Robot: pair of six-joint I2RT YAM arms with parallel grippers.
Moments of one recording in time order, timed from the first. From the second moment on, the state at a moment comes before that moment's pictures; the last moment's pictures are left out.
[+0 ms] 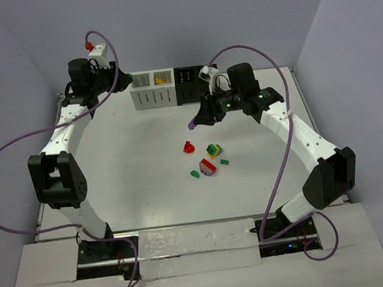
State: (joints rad) left arm -0.09 1.78 1.57 -0.09 0.47 -0.15; right arm 0.41 1.49 1.43 -0.56 -0.66 -0.02
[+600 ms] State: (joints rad) left arm -0.19 2.16 1.84 -0.07 0.11 -0.13; right arm 0.35 1.47 1.41 -0.55 -0.59 0.00
